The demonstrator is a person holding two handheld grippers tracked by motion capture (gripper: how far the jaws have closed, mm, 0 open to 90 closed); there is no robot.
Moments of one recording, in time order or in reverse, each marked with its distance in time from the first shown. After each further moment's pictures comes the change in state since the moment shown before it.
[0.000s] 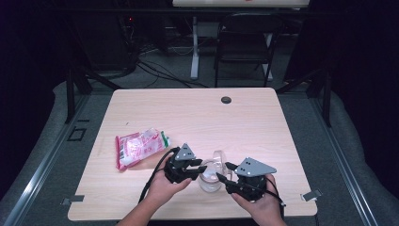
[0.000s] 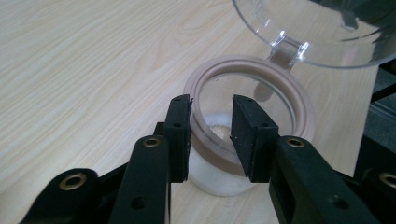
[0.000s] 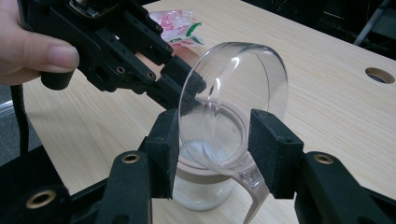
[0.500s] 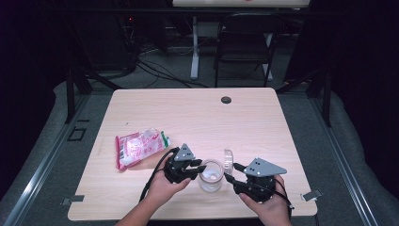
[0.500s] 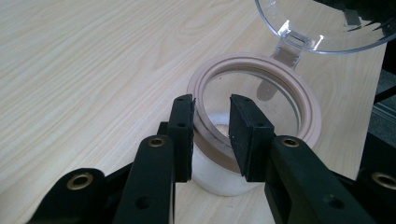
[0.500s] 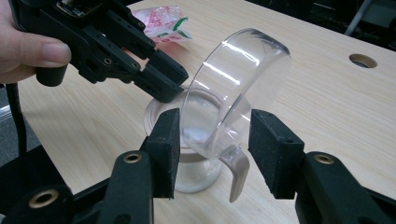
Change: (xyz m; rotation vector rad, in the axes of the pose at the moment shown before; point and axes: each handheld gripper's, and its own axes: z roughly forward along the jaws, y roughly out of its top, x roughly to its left) left arm 0.001 -0.003 0.001 -0.009 0.003 -0.003; right arm -0.010 -0.007 -0.015 0.009 -0.023 0.041
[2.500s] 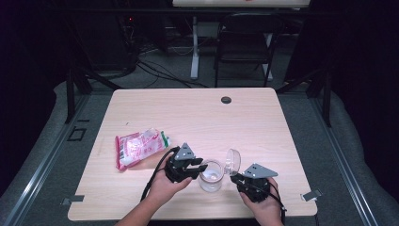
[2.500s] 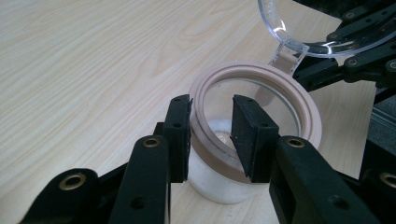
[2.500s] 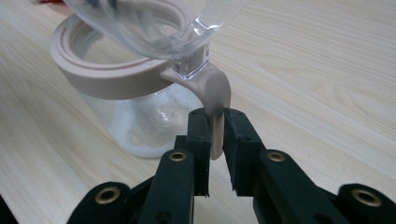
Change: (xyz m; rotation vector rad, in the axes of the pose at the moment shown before) left arm 0.001 0.002 0.002 -0.016 -0.011 -0.004; right arm -0.021 -0.059 0.045 0.083 -0.048 0.083
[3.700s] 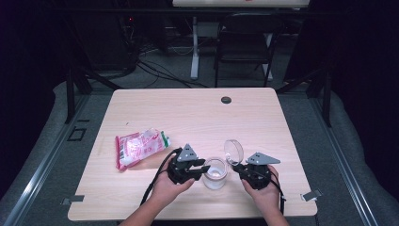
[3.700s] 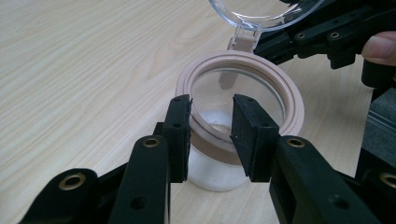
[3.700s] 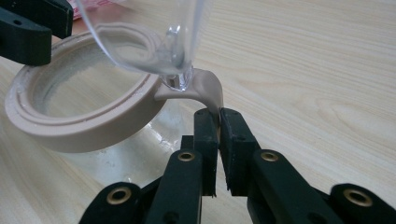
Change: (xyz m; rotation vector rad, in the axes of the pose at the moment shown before) left arm -0.008 0.001 0.004 -0.010 0.004 -0.010; right arm -0.029 0.012 0.017 -0.026 0.014 0.078
